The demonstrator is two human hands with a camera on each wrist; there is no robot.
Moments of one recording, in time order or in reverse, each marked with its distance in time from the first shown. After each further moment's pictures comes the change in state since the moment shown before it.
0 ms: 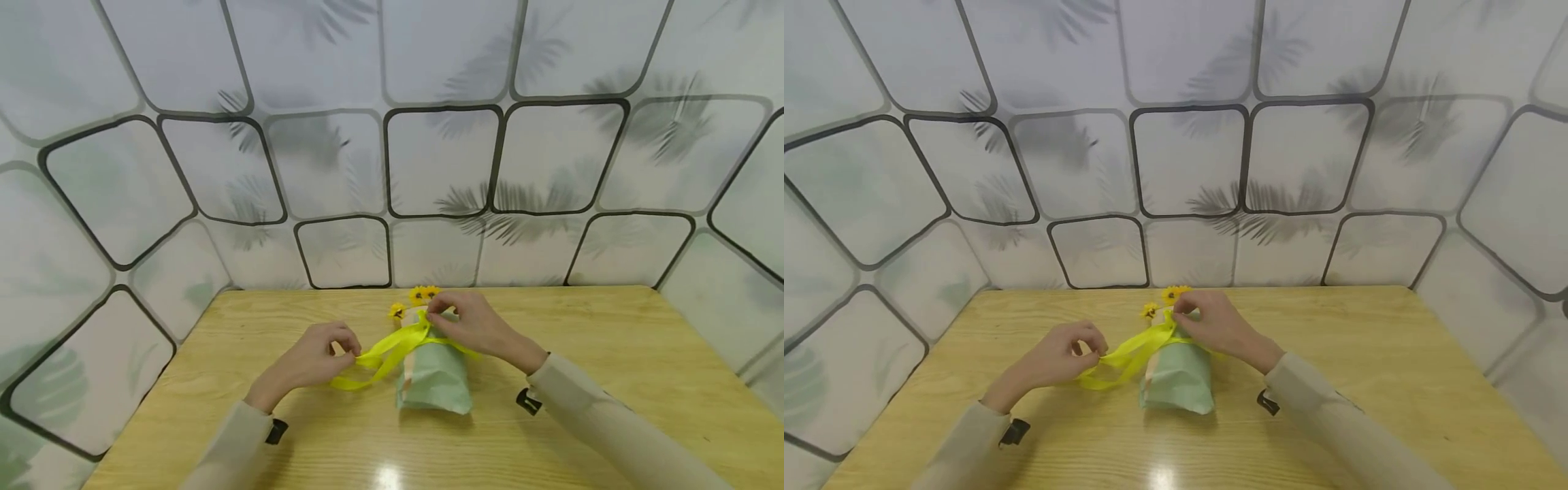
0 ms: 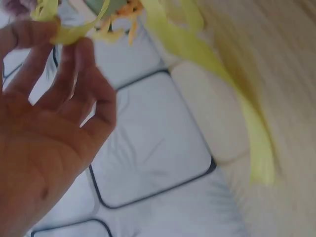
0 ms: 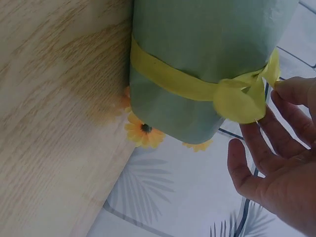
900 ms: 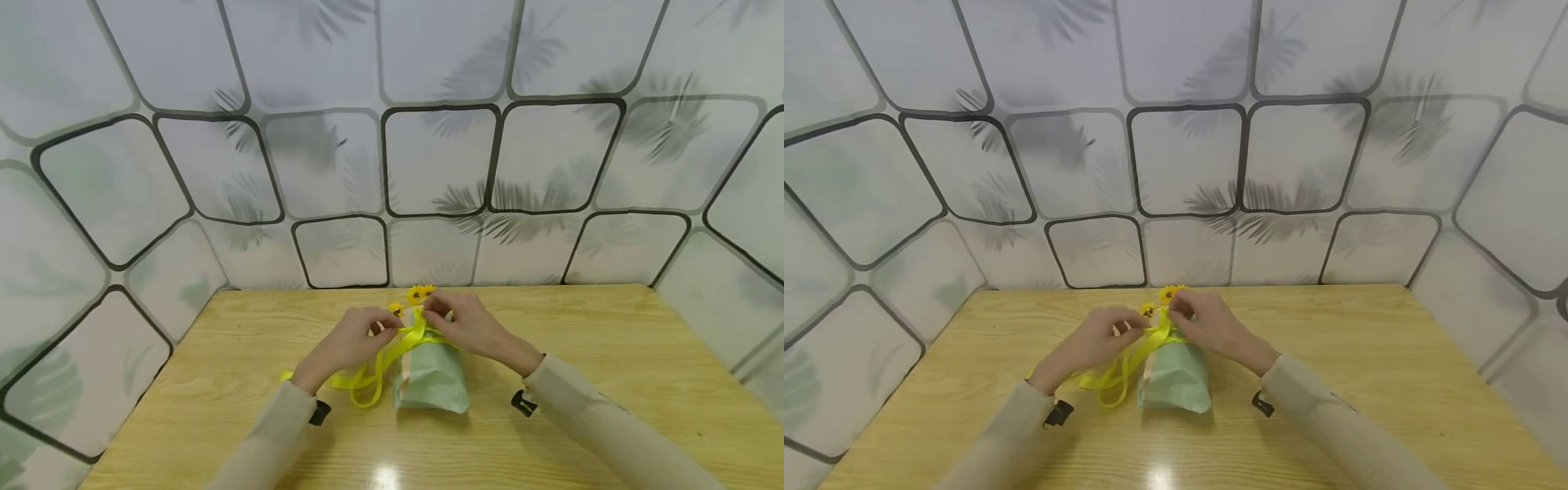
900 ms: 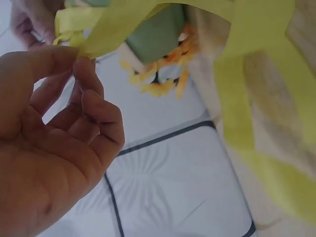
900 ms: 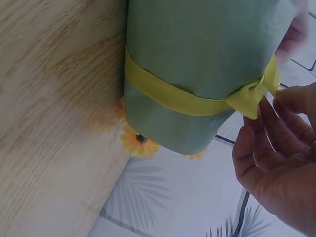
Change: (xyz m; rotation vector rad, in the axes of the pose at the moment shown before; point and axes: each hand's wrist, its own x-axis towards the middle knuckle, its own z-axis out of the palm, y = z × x) left_hand 0.052 0.038 0.024 -0.001 0.049 0.087; right_hand 0.001 -0.001 0.003 0.039 0.016 -0.052
